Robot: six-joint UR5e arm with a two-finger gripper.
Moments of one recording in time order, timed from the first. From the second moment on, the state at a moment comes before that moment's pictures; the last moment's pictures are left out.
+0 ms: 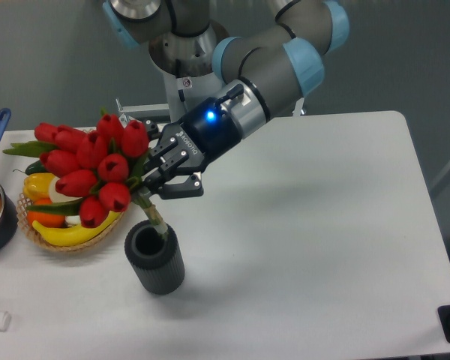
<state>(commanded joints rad) 2.52 -1.83 -1.75 -0.63 0.17 0.97</state>
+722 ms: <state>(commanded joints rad) 2.51 -1.90 -1.75 -0.63 0.17 0.97</state>
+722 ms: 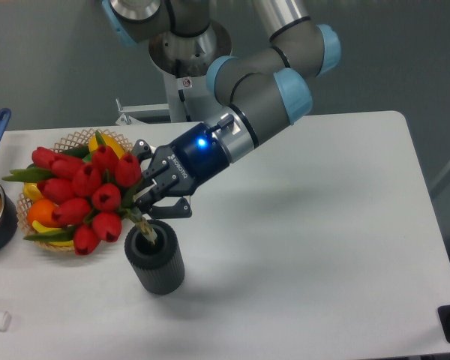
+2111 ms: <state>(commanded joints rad) 2.52 -1.99 -1.85 -0.63 0.17 1.06</state>
